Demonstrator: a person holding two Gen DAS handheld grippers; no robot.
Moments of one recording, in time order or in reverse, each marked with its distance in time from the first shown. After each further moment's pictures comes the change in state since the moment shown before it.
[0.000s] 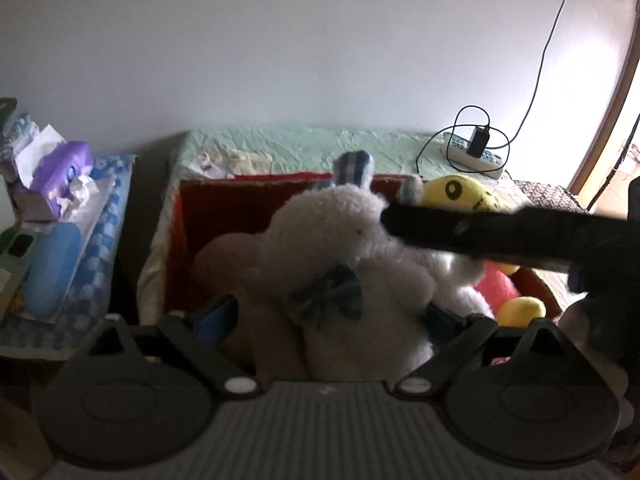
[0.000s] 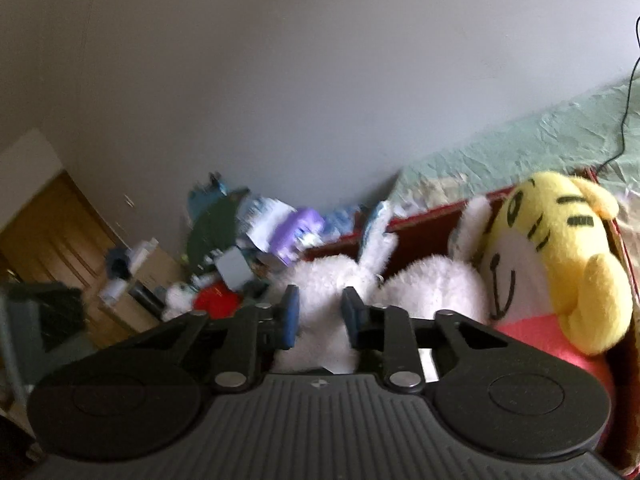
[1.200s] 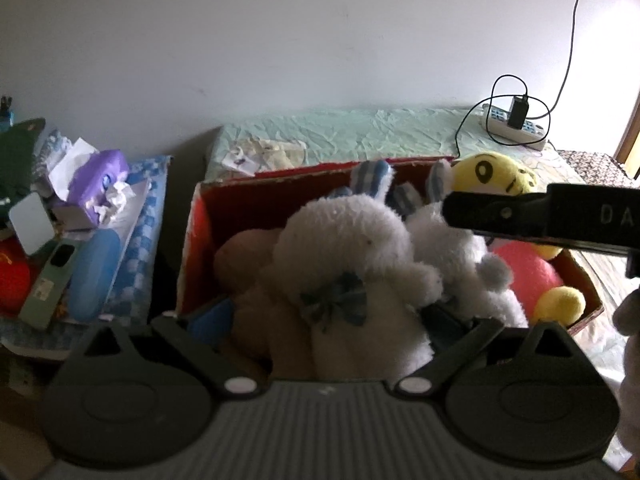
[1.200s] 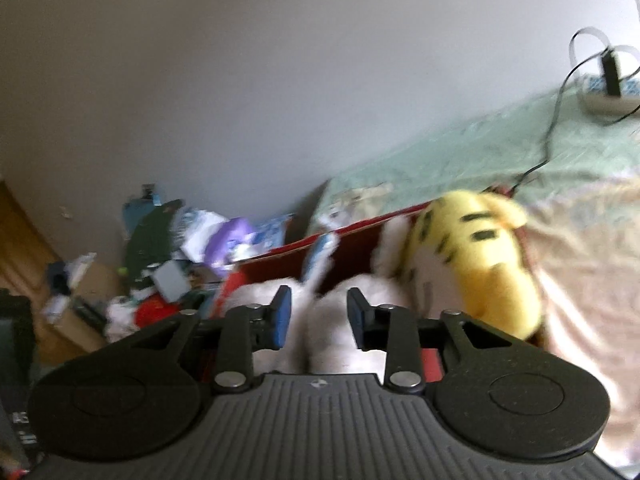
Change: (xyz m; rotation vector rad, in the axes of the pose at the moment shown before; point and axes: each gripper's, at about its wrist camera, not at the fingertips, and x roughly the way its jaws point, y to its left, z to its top) left arm 0.009 -0.024 0.011 0.071 0.069 0.168; right arm -0.024 0.014 0.011 0.024 -0.031 -0.237
